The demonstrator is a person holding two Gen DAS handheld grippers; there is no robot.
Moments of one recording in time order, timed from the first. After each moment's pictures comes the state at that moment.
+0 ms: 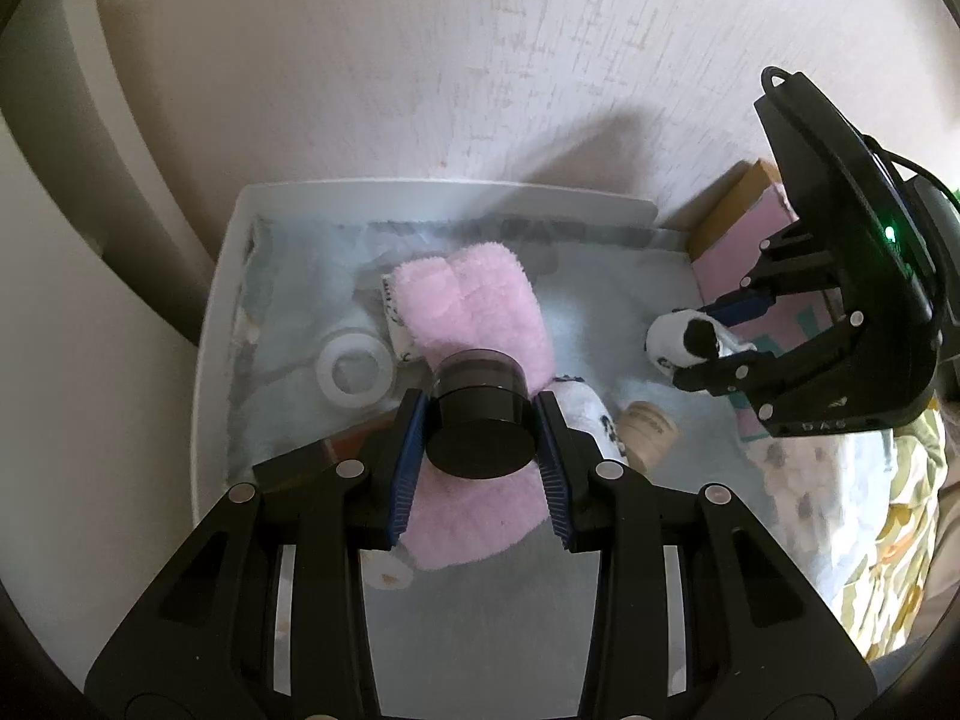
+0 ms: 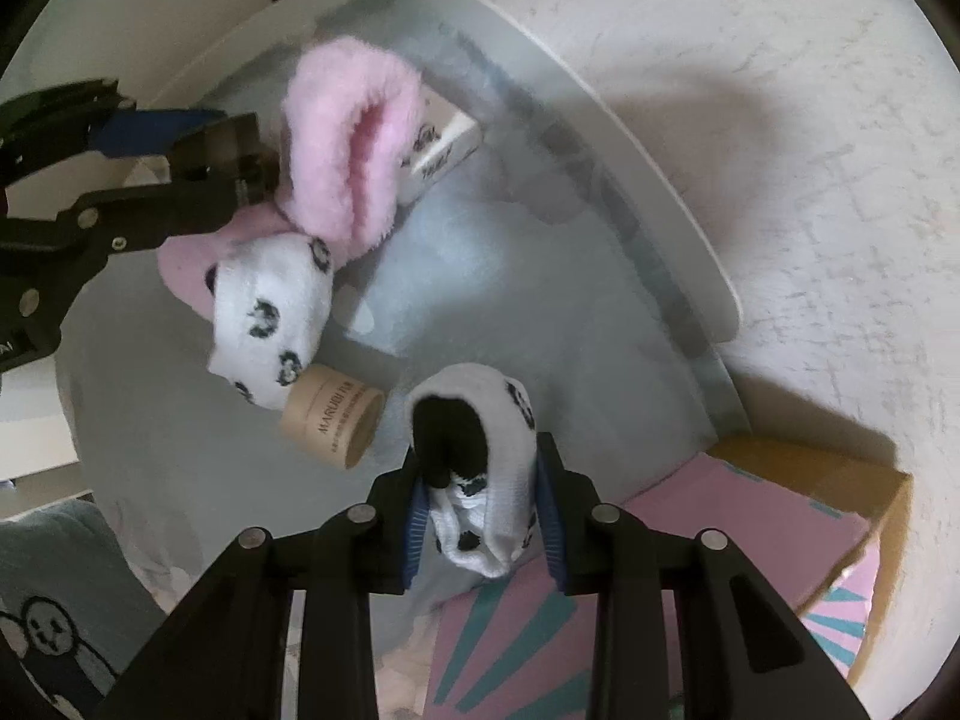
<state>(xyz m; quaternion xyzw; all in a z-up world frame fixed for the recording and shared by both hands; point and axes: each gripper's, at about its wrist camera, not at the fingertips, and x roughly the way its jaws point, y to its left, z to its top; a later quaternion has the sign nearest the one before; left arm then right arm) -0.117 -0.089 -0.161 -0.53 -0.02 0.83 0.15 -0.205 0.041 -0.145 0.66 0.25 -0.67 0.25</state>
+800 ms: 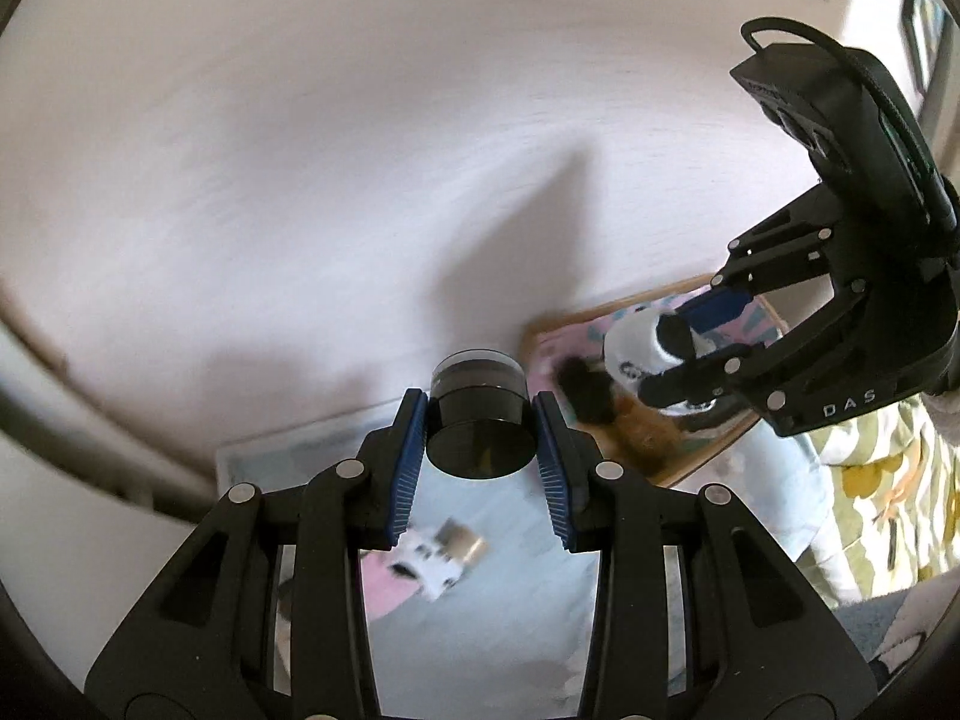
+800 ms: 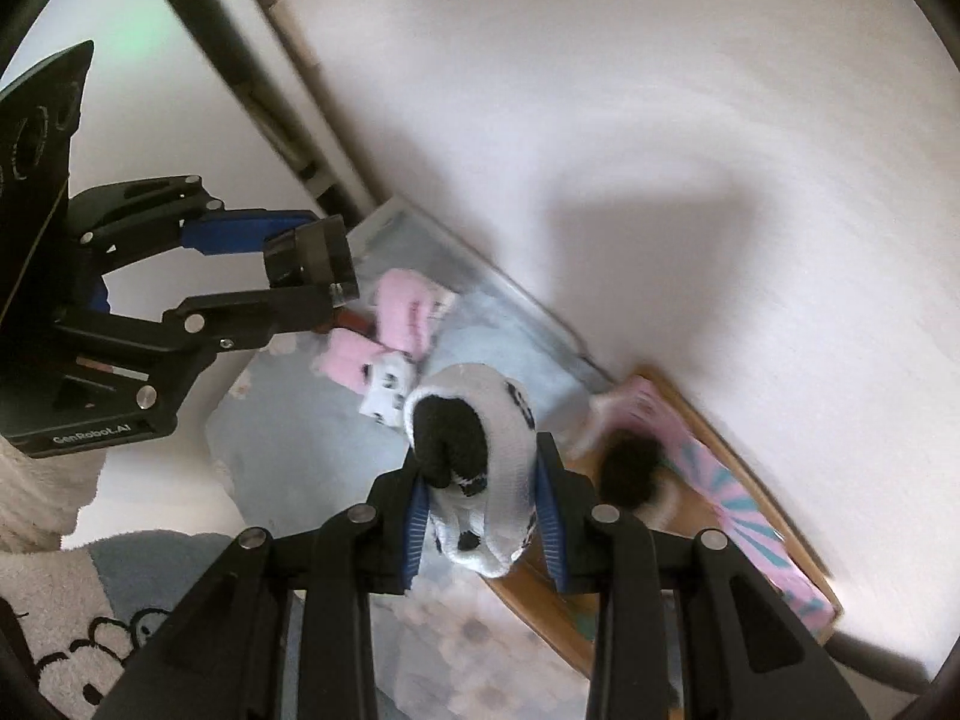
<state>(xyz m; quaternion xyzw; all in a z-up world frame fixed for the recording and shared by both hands) -0.111 0.018 0.017 -0.43 0.08 0.86 0.25 -0.174 0.111 0.044 0.57 0.10 -0.77 0.25</state>
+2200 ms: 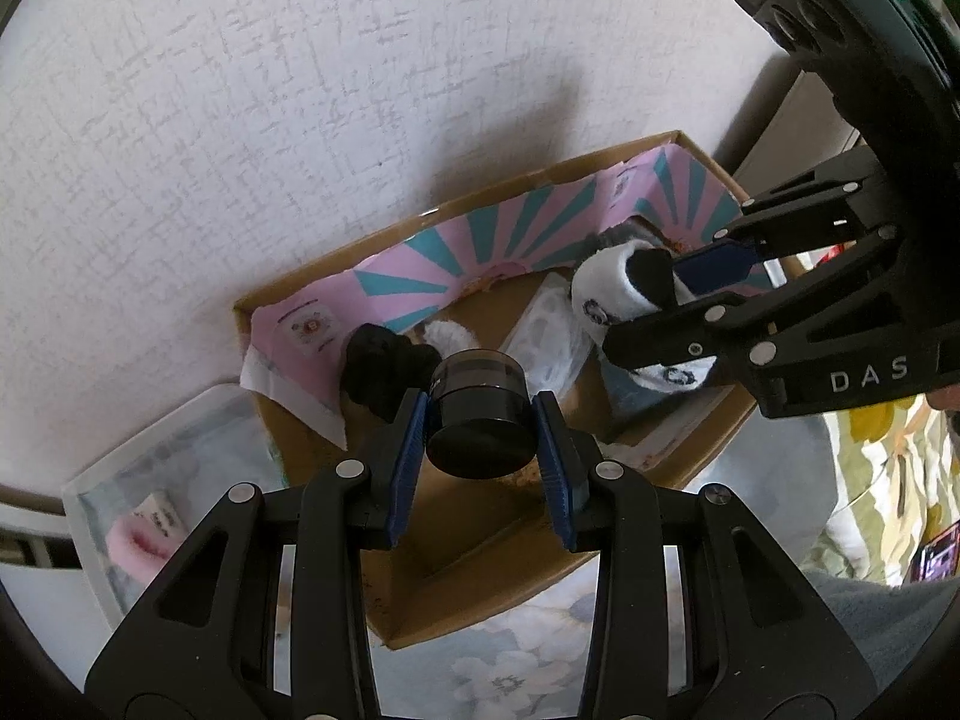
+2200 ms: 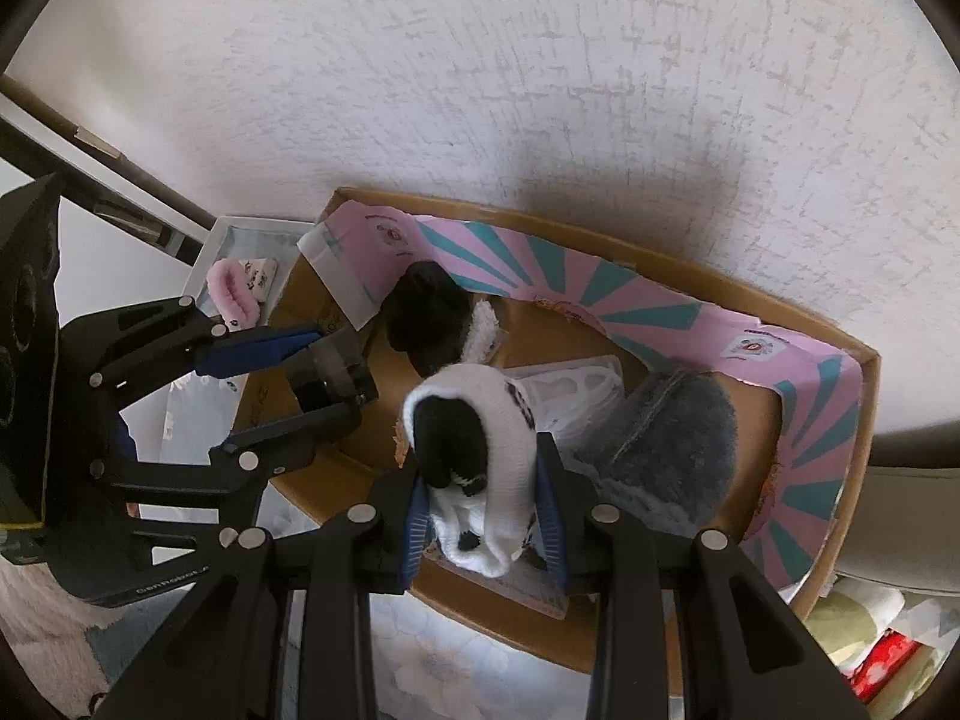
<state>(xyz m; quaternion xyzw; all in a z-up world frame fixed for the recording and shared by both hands) -0.118 0.204 -0.117 -0.51 0.16 0.79 0.29 -0.144 0.285 -0.045 0.61 -0.08 -0.78 0.15</state>
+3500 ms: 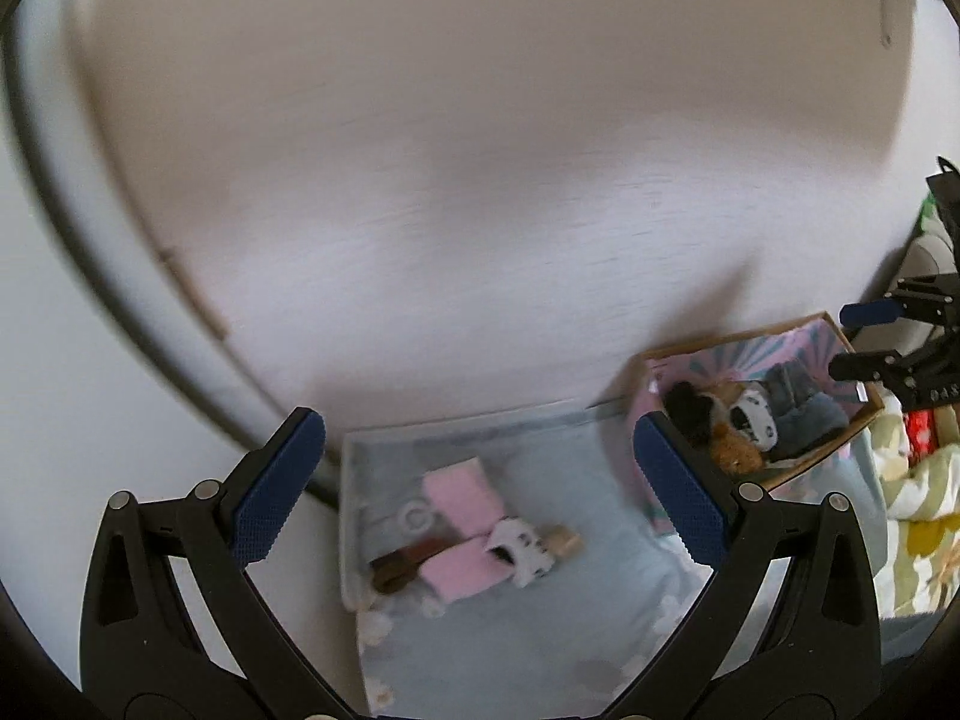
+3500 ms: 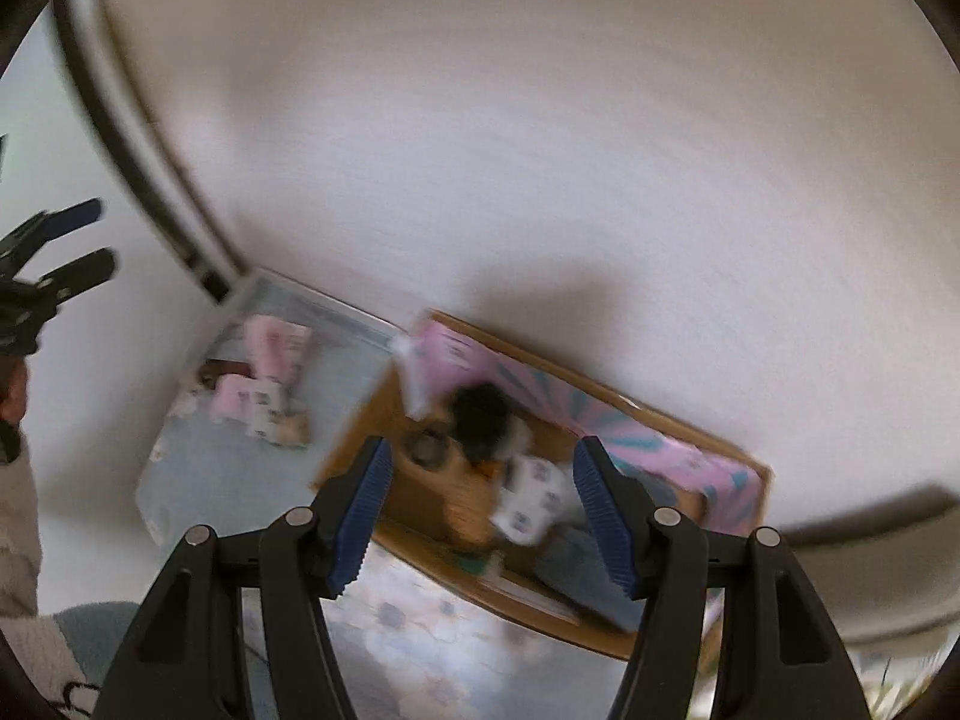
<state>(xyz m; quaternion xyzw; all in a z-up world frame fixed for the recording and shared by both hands) -0.076 -0.037 0.037 -0.38 0.08 0.92 0.09 -0.108 0.211 0.064 0.49 0.05 -0.86 0.13</state>
